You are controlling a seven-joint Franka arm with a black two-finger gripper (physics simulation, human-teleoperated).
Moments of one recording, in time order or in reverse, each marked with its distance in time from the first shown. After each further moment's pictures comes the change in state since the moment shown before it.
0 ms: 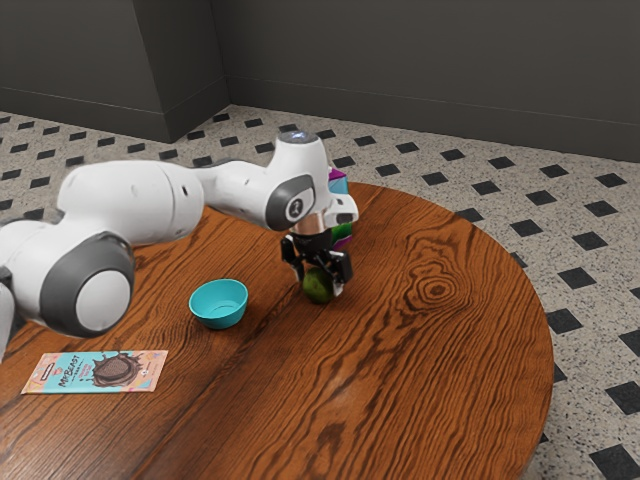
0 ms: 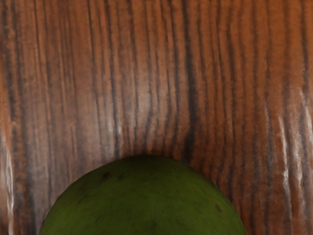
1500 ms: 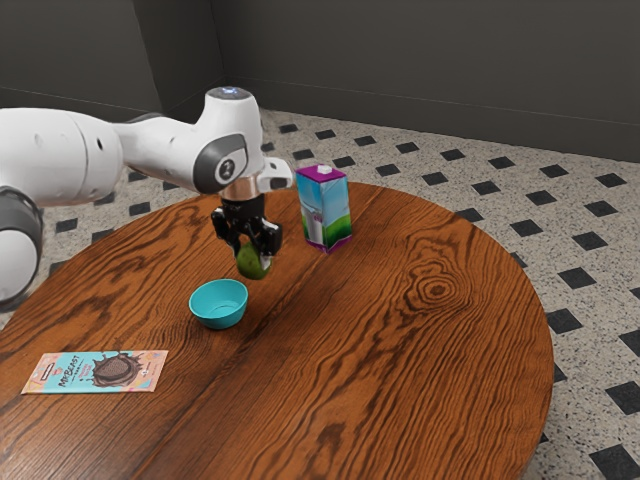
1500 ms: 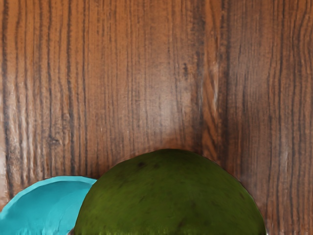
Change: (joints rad) arm 0.011 -0.387 0.106 -0.378 0.032 -0.021 -0.024
